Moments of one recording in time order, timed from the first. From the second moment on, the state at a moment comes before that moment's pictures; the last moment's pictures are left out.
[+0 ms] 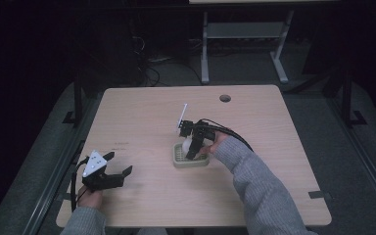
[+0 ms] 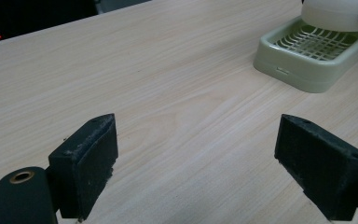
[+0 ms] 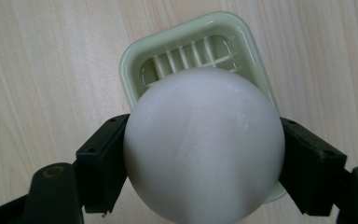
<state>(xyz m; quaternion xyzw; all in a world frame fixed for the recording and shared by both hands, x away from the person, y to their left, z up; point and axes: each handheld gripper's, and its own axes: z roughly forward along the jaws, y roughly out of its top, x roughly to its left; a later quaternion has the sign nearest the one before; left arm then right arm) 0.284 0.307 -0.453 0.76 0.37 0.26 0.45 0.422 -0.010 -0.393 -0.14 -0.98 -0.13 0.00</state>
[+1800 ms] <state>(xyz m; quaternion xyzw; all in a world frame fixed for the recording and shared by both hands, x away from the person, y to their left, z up) 0.283 0.308 -0.452 0.76 0.38 0.26 0.46 0.428 0.002 -0.414 -0.14 -0.98 -0.11 -0.01</state>
